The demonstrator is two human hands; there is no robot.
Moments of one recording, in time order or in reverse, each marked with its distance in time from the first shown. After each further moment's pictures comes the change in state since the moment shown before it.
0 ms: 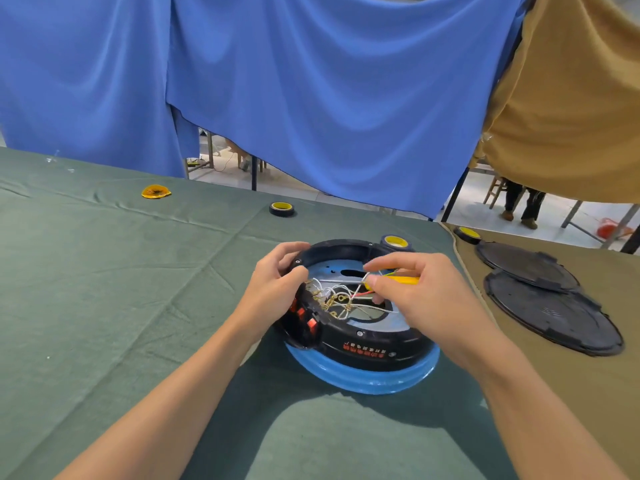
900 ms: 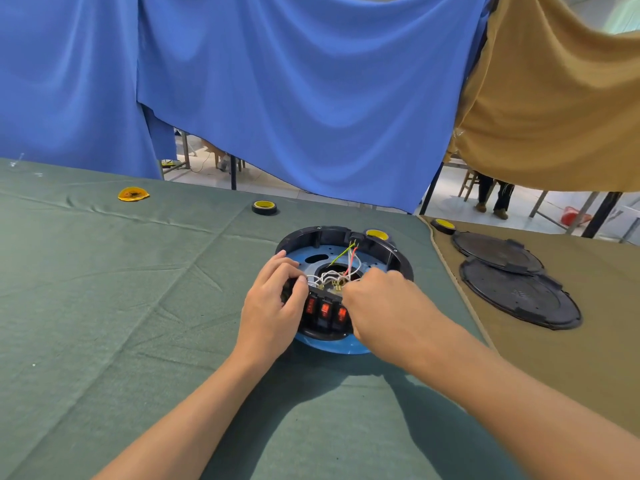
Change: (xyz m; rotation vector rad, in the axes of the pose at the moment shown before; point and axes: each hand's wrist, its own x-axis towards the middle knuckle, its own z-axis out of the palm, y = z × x) left_hand -0.026 -0.021 0.021 0.339 0.193 0.440; right_hand -0.023 -0.028 0.020 -1.078 -0.253 -0.322
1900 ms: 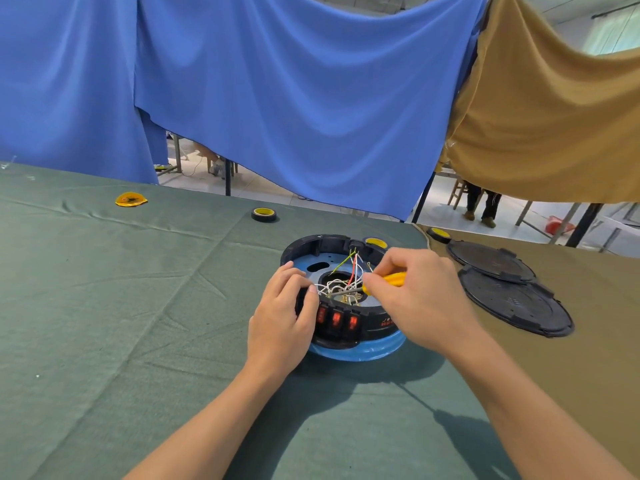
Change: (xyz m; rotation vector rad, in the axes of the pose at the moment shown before) left_hand -0.006 0.006 -0.002 0.130 -0.009 0.037; right_hand 0.001 0.018 0.001 0.625 0.431 0.312
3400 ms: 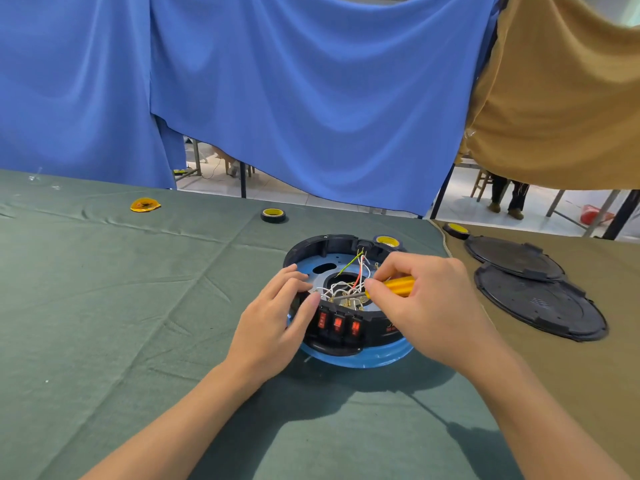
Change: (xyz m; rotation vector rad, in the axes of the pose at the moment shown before) left_hand 0.007 -0.009 -0.021 0.103 -0.152 0.119; right_hand 0.000 0.014 -0.005 0.066 0.007 -0.150
